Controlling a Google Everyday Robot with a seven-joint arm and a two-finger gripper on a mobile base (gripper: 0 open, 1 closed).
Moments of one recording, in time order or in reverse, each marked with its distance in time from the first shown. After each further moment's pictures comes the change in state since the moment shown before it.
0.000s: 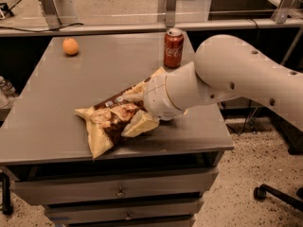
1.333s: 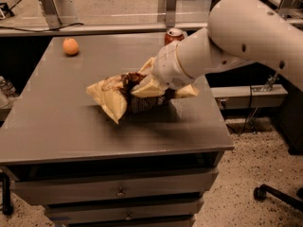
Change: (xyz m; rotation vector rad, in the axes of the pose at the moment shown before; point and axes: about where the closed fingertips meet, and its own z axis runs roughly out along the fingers) arm -0.005 -0.060 -0.033 0.043 0.006 0.073
